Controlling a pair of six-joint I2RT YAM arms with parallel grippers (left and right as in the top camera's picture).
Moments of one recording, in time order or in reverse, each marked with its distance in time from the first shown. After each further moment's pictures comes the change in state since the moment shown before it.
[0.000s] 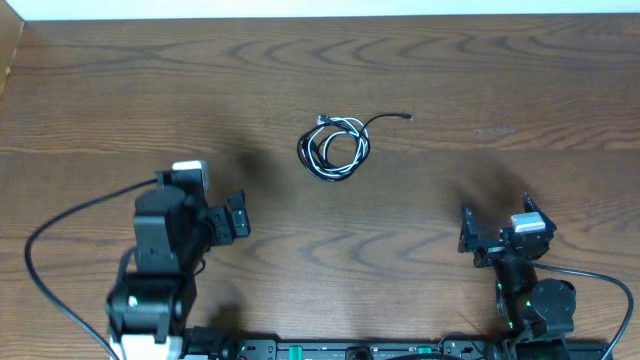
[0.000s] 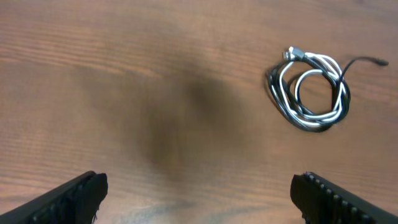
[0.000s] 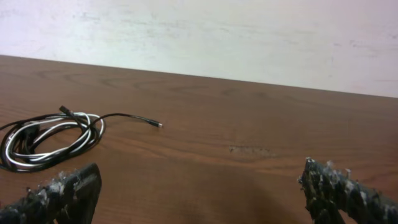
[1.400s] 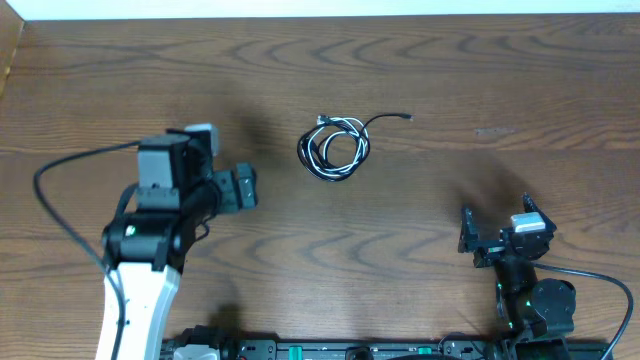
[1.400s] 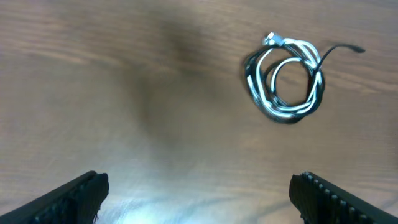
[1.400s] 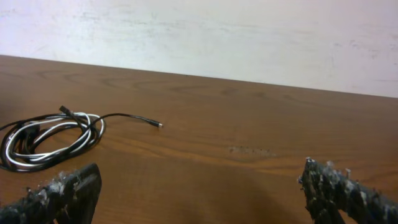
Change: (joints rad) left arm -0.011 0.304 0.235 -0.090 0.107 -0.023; right arm 0.000 0.000 0.000 0.000 0.000 0.000
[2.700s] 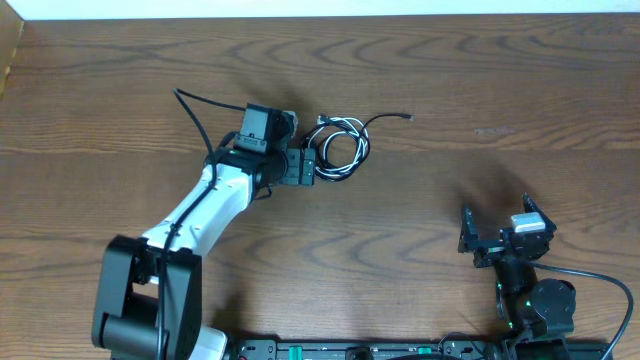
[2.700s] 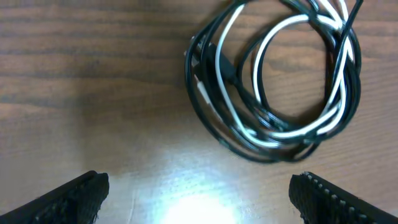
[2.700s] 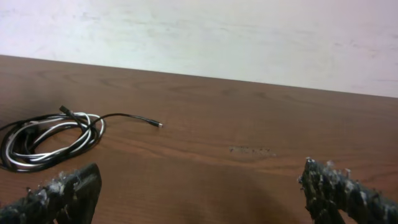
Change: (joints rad) left arm -0.223 0.602 0.000 0.433 0.005 0.000; right arm 0.000 0.000 0.000 0.000 0.000 0.000
